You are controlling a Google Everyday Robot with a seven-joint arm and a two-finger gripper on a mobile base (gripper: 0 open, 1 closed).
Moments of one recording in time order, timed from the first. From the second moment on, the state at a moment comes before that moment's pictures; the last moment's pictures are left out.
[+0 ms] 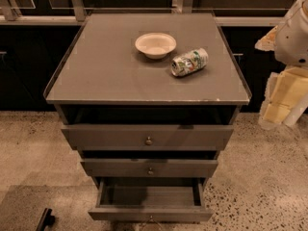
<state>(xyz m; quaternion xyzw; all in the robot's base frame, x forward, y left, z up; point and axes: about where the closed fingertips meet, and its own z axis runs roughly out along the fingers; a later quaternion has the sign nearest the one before) 0.438 -0.217 0.976 -0.60 0.78 -0.03 0.16</state>
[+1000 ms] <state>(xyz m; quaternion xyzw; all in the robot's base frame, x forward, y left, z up) 0.404 -0.205 0.927 -0.57 0.79 0.00 0.23</state>
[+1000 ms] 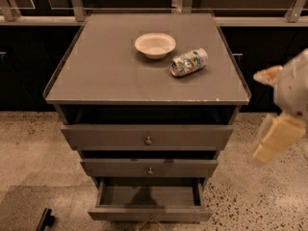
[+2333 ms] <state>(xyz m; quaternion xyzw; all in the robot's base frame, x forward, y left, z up) 0.347 -0.188 0.735 -0.43 0.84 0.16 0.29</state>
